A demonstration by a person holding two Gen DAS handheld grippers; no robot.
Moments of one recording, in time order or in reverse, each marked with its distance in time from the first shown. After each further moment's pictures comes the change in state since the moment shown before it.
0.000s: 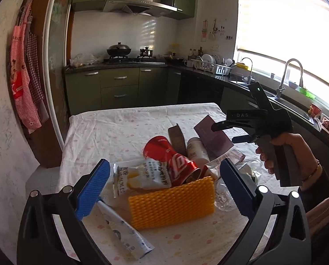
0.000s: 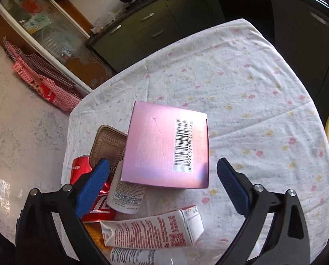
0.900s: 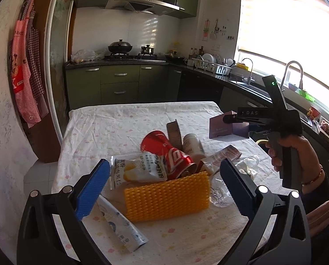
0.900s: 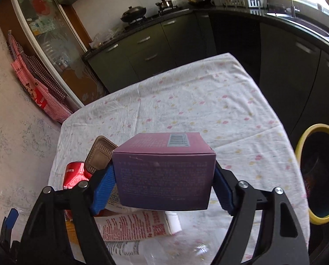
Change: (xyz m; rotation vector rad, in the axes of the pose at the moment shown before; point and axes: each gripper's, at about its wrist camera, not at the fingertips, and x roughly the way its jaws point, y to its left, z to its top) left arm -0.002 -0.012 -0.010 -0.019 0.010 -0.008; right arm -0.055 0.003 -0.012 -0.092 -0.189 -0.103
